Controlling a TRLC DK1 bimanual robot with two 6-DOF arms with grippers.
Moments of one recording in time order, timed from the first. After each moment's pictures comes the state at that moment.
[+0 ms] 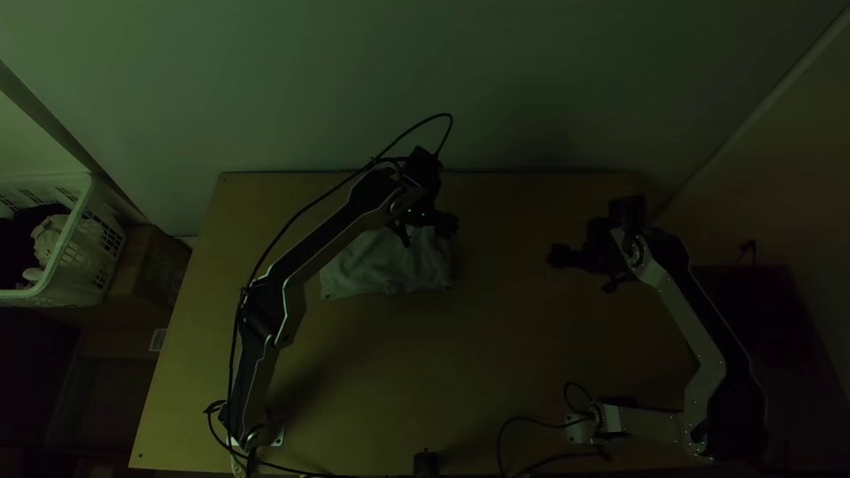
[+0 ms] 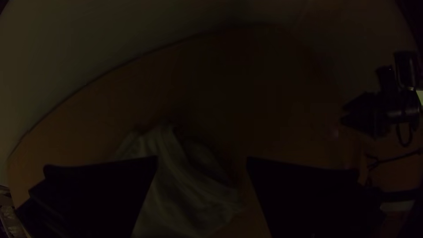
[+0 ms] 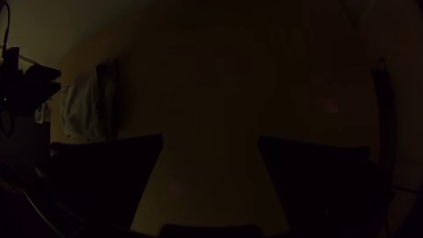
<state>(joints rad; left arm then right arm) -0.69 2.12 2.29 -1.02 0.00 -0.20 0.07 1.38 1.14 -0.83 -0.22 0.15</state>
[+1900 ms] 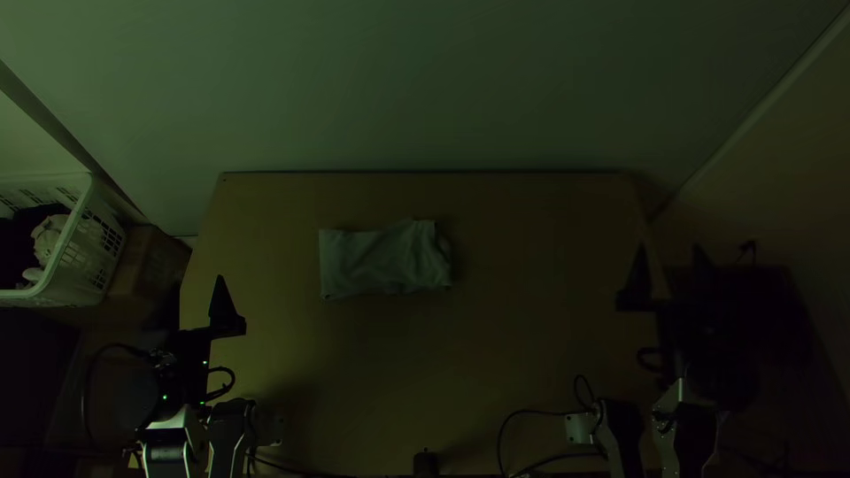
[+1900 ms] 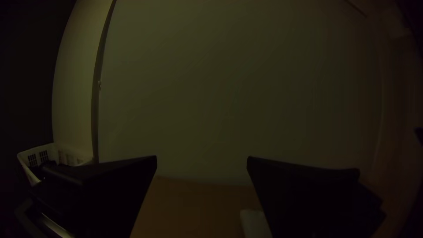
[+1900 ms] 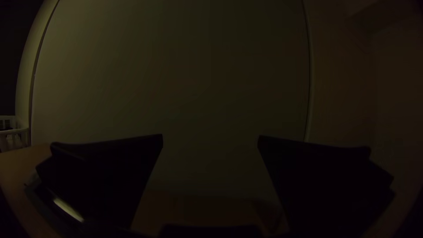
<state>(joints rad) 0.12 0.06 0.46 -0.23 -0.07 -0.06 -0.14 0.31 0.53 0.09 -0.14 -0.08</state>
